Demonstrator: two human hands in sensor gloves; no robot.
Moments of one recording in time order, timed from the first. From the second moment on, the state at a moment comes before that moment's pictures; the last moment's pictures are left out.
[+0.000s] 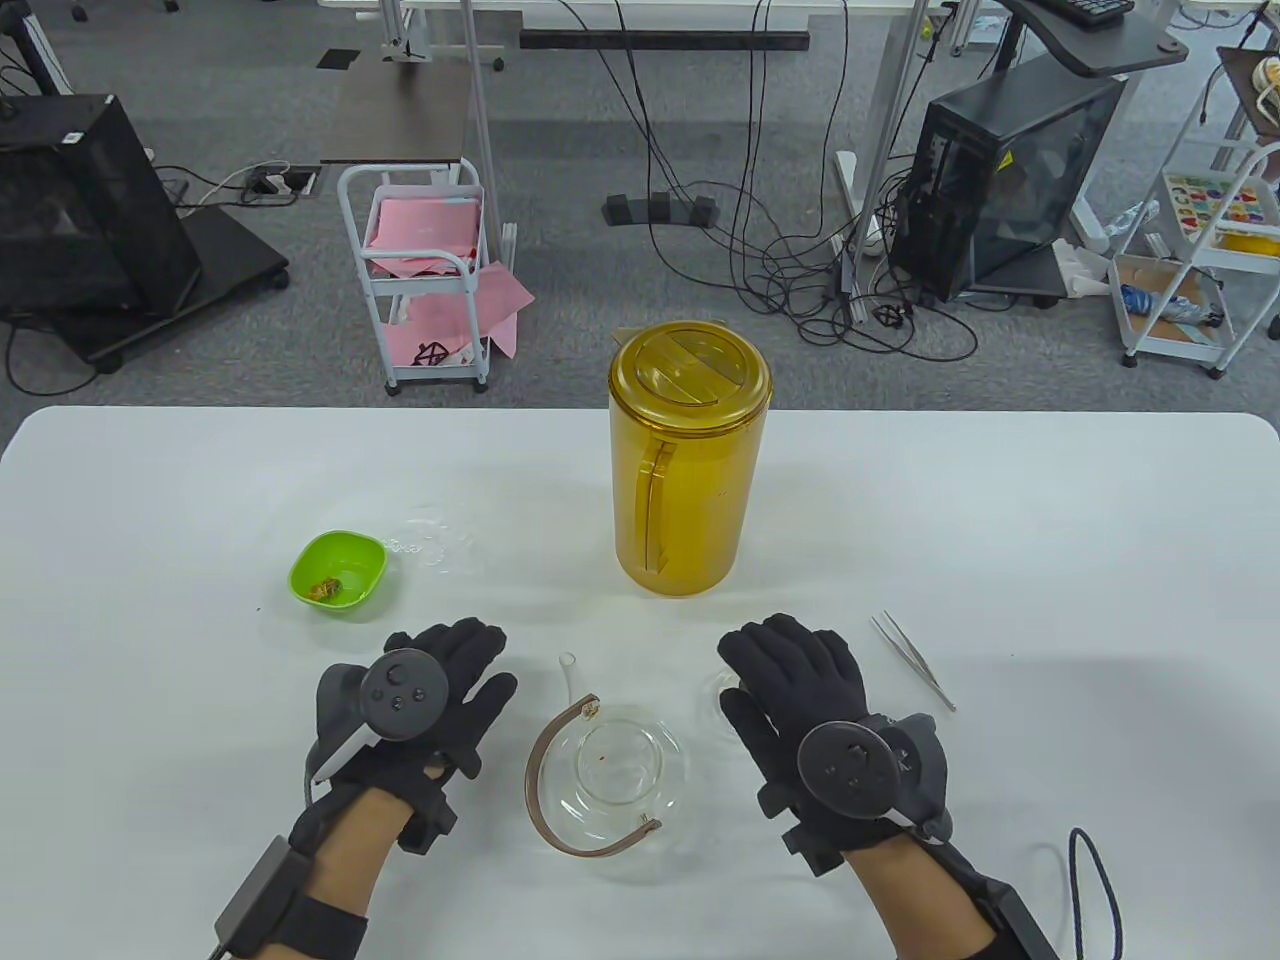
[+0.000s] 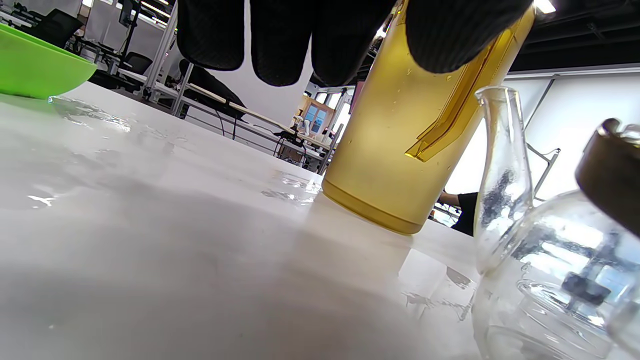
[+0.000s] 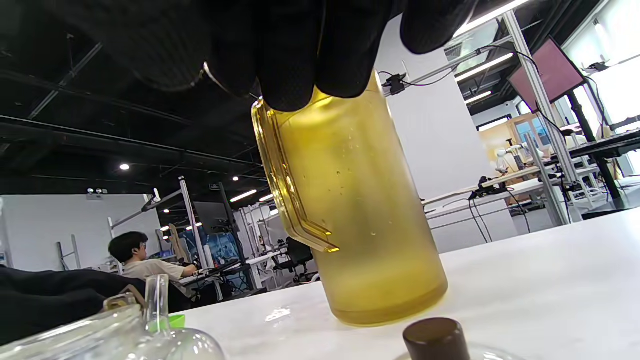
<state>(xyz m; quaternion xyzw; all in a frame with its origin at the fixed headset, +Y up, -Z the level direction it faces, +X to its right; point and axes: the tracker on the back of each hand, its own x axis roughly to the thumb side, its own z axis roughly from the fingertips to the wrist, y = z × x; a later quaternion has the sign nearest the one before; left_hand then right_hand) -0.232 -0.732 -0.346 0.01 -0.13 0.21 0.97 0.140 -0.666 -0.284 0.21 -0.18 0.94 0.22</state>
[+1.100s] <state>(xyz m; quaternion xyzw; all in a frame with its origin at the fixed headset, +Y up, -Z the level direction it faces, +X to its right) -0.397 -0.738 -0.427 -0.01 0.32 0.25 0.91 0.137 -0.666 -0.286 0.22 -0.16 0.94 0.21</state>
